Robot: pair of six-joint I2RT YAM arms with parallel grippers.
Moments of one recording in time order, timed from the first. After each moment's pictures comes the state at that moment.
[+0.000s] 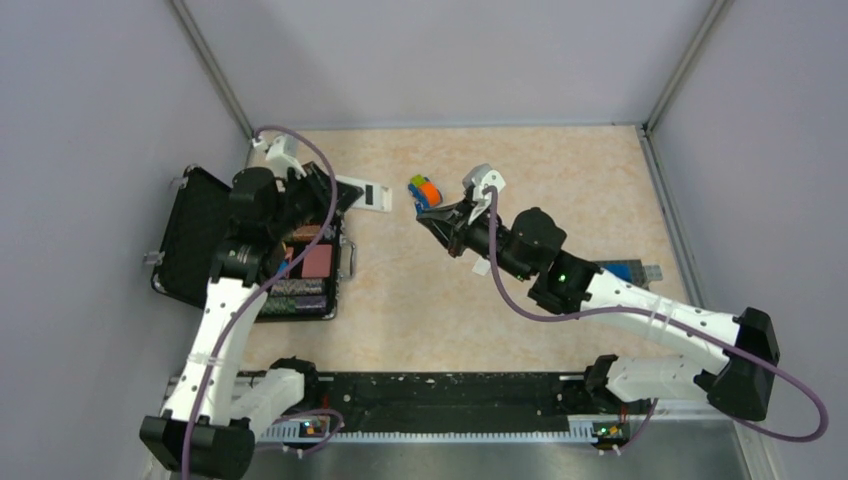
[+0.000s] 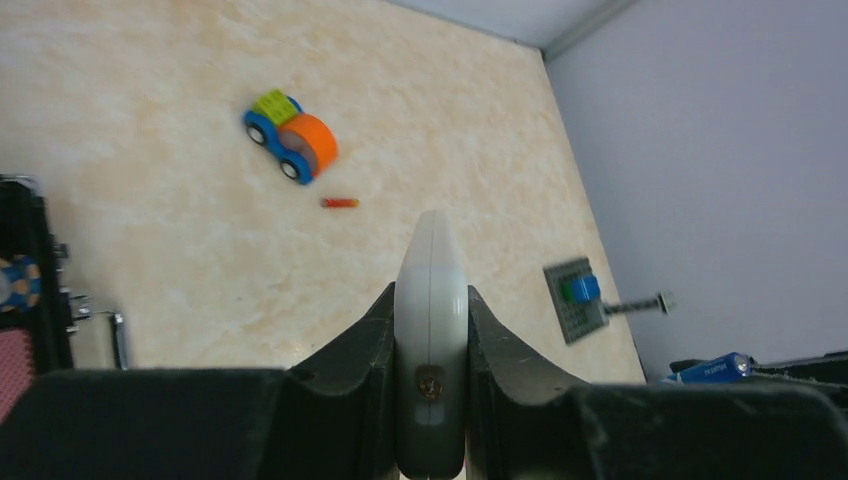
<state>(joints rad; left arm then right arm) -0.13 0.93 1.06 -0.36 0.35 -0.61 1.01 1.17 0.97 0.27 0.07 0.11</state>
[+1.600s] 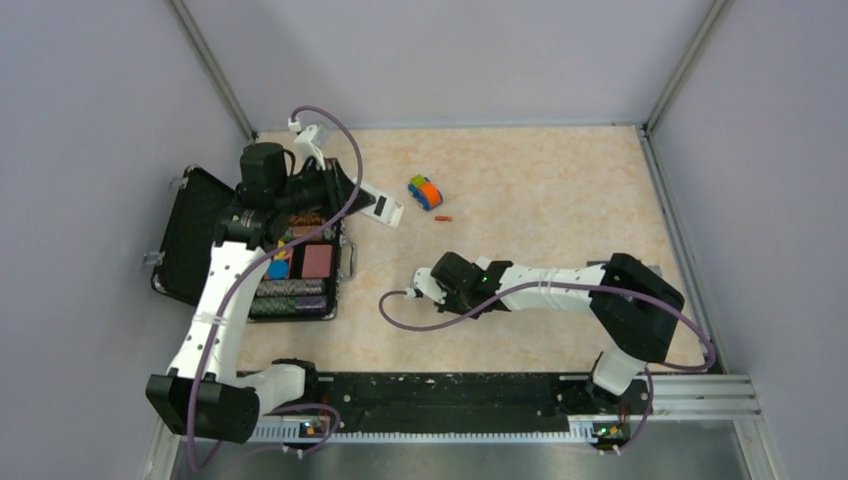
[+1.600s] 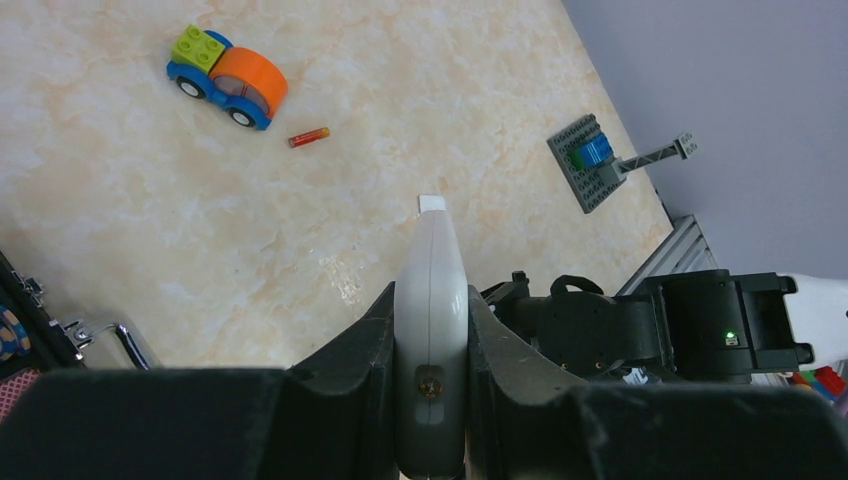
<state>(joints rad) -0.12 1.15 1.25 -0.57 0.69 -0.29 1.03 1.65 0.93 -0.41 0.11 -0.37</state>
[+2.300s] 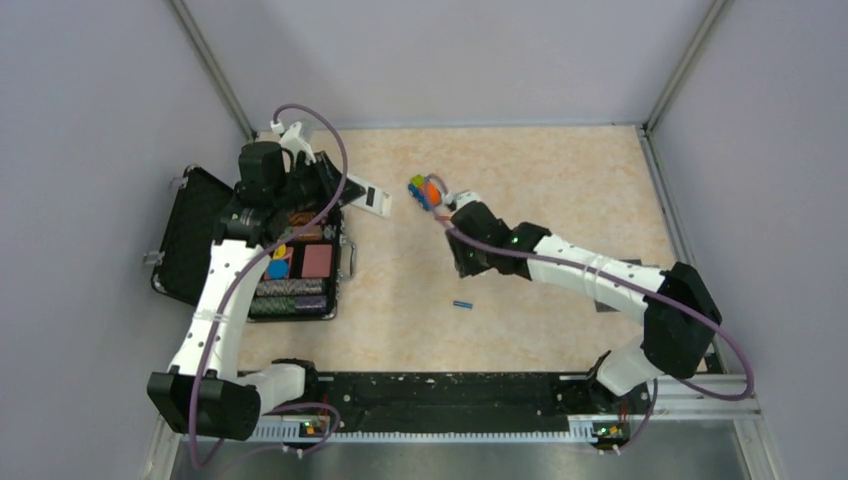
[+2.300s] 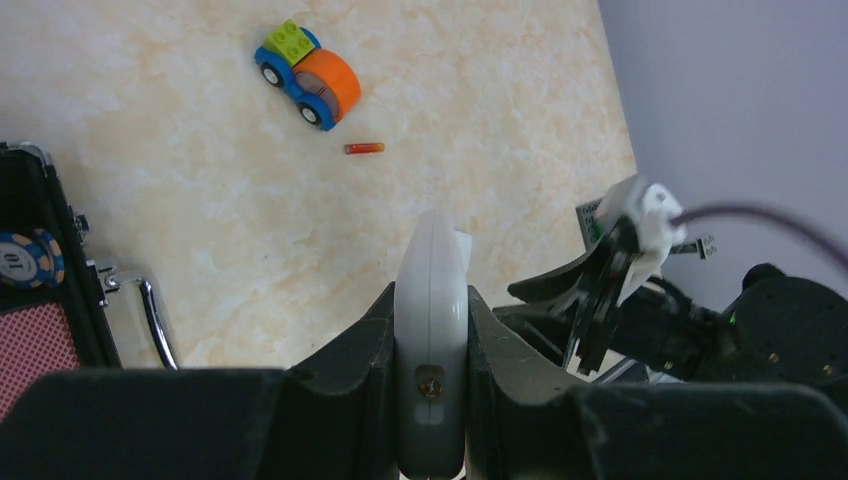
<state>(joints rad) -0.10 1.17 1.25 -0.55 0.53 -0.44 0.91 1.50 1.10 -0.50 0.19 0.24</state>
